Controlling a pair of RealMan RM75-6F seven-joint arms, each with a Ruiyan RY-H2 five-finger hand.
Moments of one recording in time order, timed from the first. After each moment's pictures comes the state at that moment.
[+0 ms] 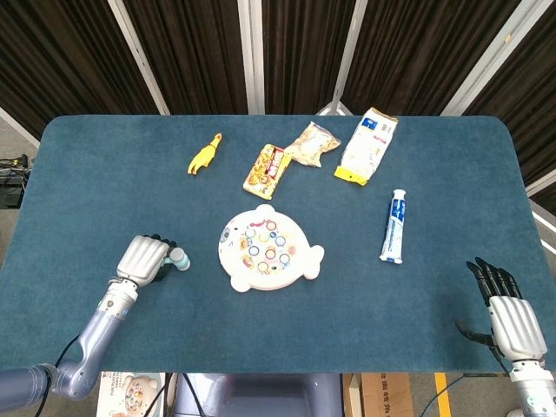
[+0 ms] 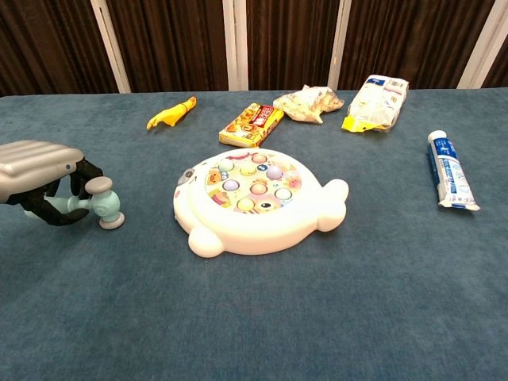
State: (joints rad) left arm -0.64 -1.49 0.01 -1.48 1.10 1.11 0.49; right arm 0.08 -1.06 0.02 -1.72 -1.48 1.38 0.08
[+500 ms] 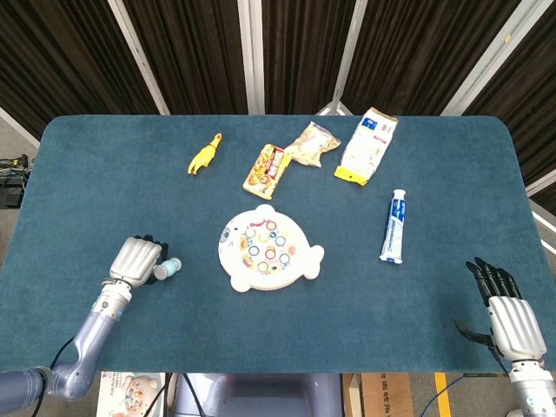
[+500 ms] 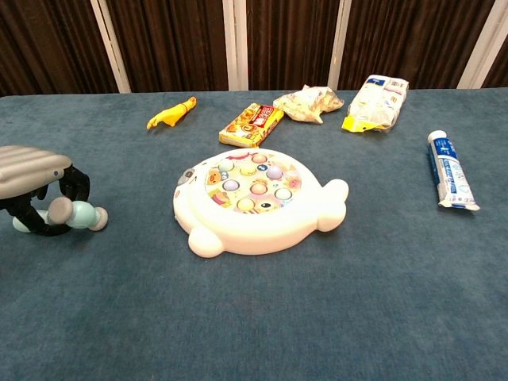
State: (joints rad) left arm -0.62 -1.48 0.00 -1.49 1.06 1.10 0.56; right arm 0.07 -1.06 0.02 -1.72 -1.48 1.39 0.08
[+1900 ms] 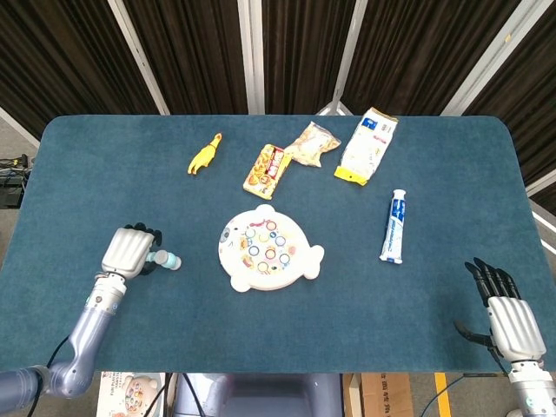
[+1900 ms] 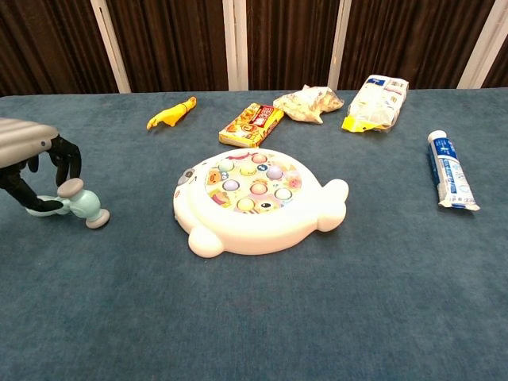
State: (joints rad) left arm -0.59 -1.43 -0.08 -1.57 1.05 1.14 0.59; right arm 0.07 -1.05 0.01 -1.73 -1.48 1.39 0.09
